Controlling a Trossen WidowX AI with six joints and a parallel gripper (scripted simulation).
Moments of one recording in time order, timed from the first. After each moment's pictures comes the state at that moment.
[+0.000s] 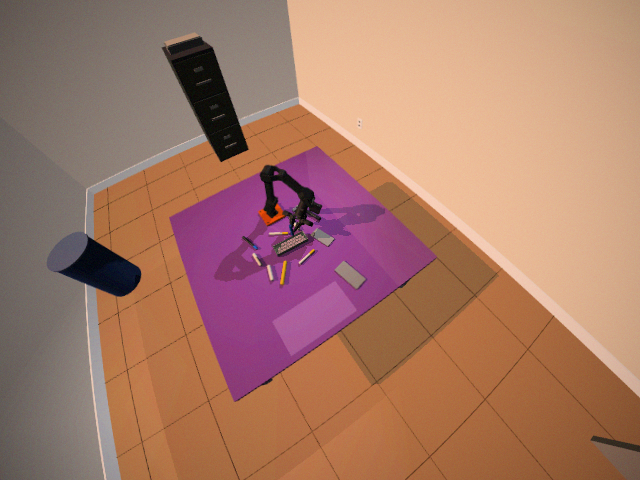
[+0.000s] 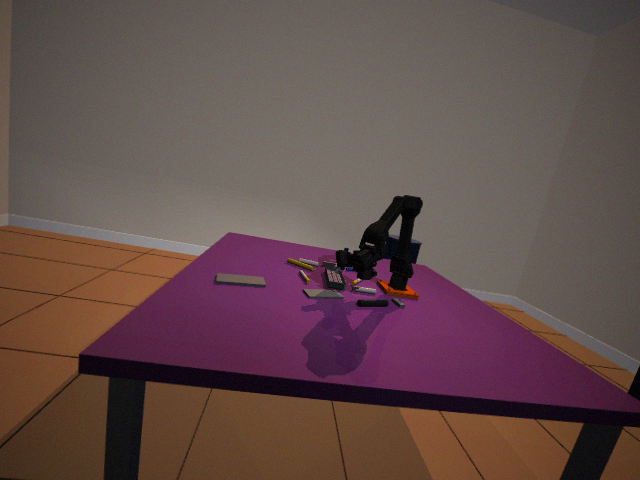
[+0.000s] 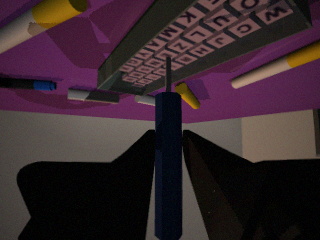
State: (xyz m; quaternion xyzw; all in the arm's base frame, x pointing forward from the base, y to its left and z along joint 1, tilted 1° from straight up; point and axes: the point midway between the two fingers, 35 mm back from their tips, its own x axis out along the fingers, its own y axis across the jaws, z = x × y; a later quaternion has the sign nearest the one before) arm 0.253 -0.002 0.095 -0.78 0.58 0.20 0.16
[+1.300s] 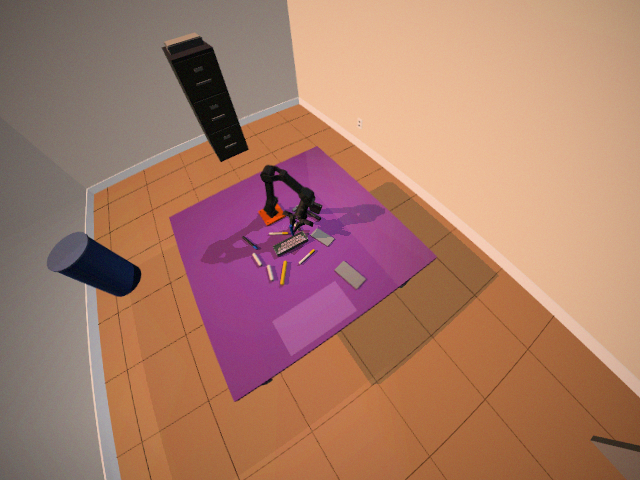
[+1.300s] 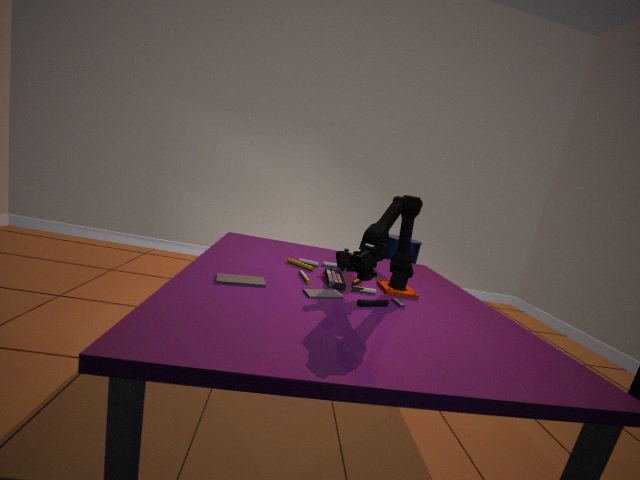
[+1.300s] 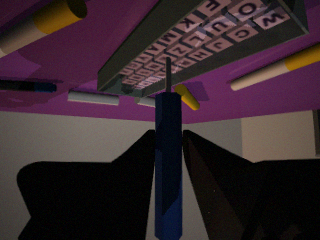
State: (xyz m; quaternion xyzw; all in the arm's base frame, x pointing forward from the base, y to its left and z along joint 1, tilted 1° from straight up) arm 0.253 0.000 0.093 -0.78 0.58 0.20 0.16
